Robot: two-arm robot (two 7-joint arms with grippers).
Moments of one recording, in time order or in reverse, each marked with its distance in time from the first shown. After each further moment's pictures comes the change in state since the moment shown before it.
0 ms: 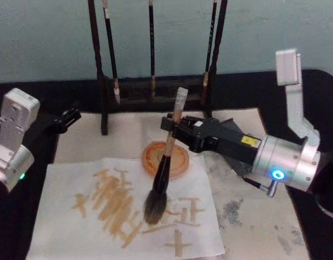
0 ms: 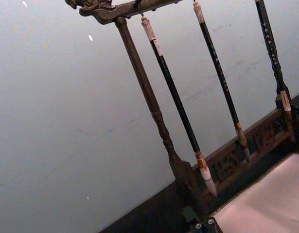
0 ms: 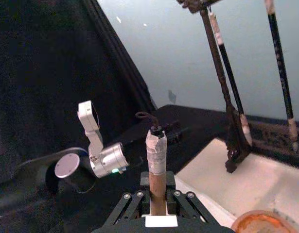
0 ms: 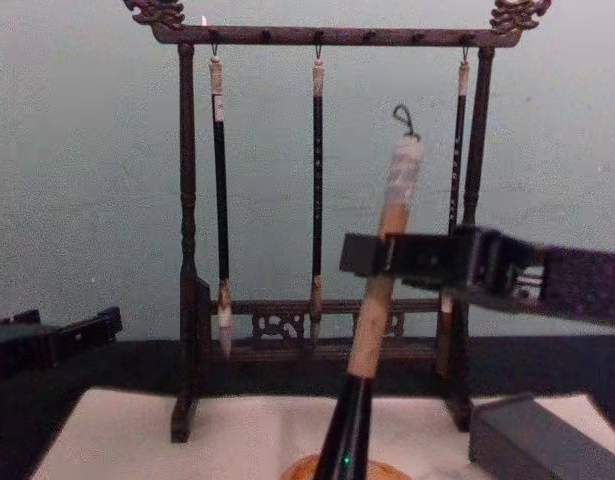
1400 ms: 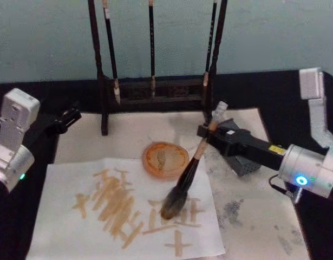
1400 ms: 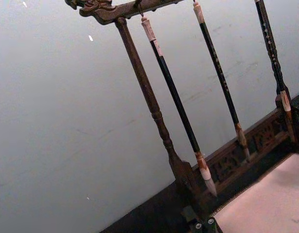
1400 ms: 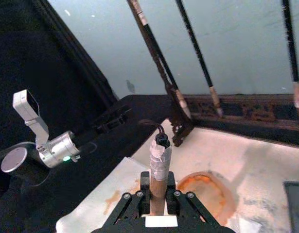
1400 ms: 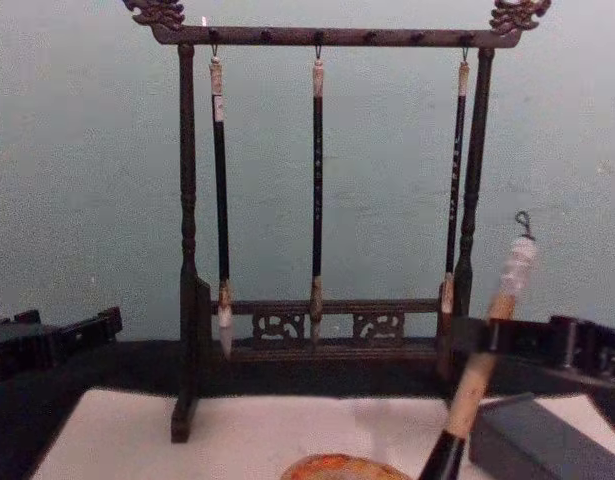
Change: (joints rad) left arm 0.000 0.000 0.000 0.000 0.000 0.000 0.000; right arm -0.057 0.039 0.059 0.110 0.017 -0.022 -0.006
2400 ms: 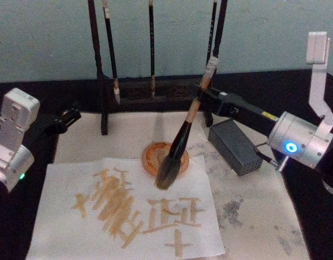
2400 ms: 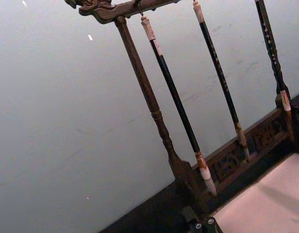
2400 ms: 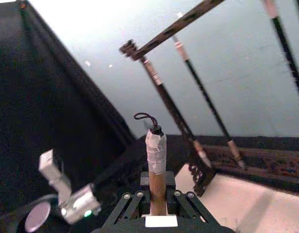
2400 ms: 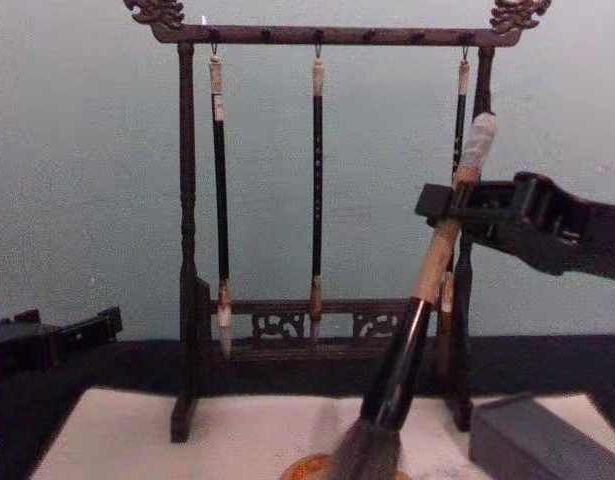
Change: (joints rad) left arm 0.000 0.000 0.000 0.000 0.000 0.000 0.000; right arm 0.090 -0.087 0.018 0.029 0.109 -0.011 -0.002
